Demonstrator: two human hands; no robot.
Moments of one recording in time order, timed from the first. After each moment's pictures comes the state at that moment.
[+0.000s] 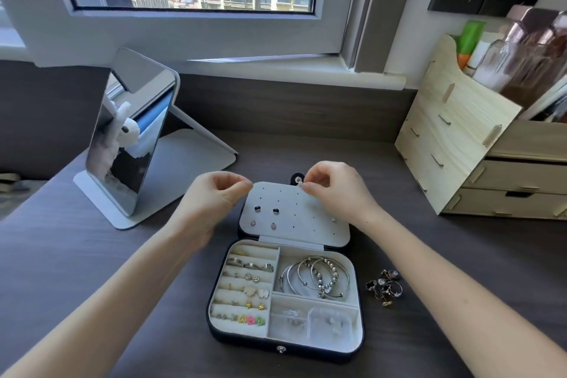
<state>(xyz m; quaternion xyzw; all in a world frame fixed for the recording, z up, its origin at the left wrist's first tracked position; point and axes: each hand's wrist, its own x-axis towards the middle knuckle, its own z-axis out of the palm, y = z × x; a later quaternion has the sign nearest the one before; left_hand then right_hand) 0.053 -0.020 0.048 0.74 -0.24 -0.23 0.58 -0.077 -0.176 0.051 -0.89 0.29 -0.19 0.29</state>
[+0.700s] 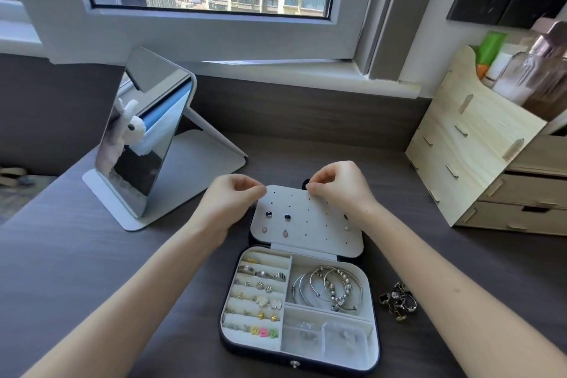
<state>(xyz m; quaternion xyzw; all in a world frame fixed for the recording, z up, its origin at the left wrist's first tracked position) 0.063 -0.031 0.042 0.76 -0.23 -0.25 0.55 -0.051 -0.180 0.053 -0.83 0.36 -0.19 0.37</state>
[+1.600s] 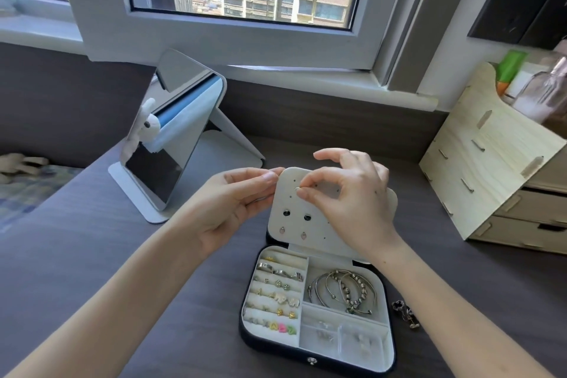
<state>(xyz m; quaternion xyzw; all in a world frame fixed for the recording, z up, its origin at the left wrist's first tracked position) 0.057 0.015 0.075 0.49 -0.22 -0.43 0.72 -0.065 -0.119 0.076 -0.90 0.19 -0.36 0.14</state>
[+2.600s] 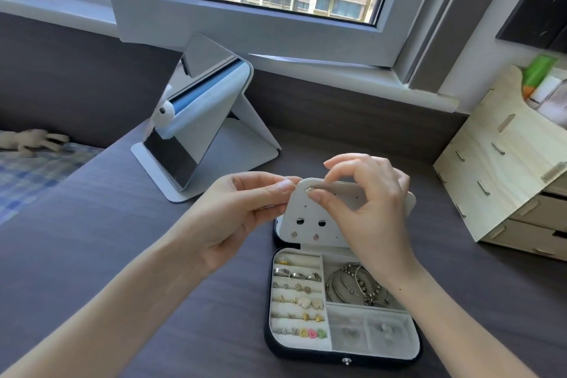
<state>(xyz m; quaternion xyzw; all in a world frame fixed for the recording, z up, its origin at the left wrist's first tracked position) 0.029 0.055 0.082 0.51 -0.24 -0.42 0.72 -0.079 -0.090 0.071 -0.87 0.13 -0.45 0.15</state>
